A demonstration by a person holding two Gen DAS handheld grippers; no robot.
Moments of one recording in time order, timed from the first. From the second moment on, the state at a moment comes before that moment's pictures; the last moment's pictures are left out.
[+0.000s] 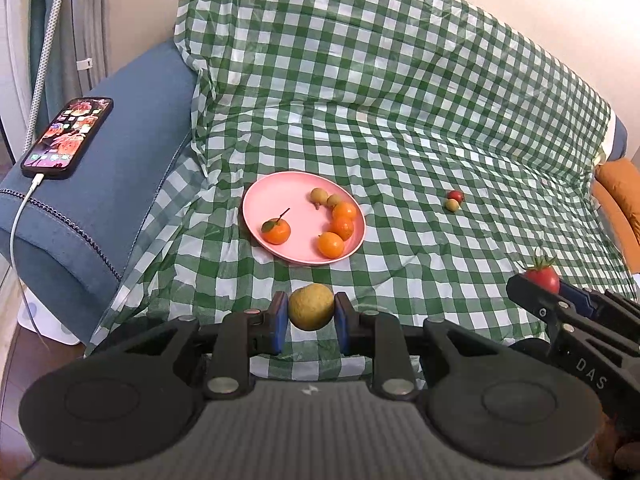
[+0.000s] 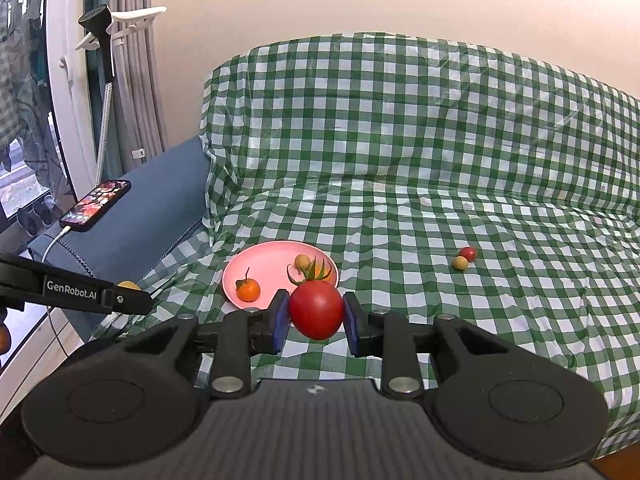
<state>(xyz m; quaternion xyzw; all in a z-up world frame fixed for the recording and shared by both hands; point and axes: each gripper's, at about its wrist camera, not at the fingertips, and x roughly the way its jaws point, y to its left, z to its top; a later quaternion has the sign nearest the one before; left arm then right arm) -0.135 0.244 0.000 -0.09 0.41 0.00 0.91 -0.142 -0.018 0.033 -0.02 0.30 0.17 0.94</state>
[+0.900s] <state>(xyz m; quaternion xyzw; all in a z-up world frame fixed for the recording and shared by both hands) -0.085 0.274 -0.018 -0.10 0.43 0.03 0.90 -0.094 0.000 0.011 -0.04 0.33 0.18 0.93</state>
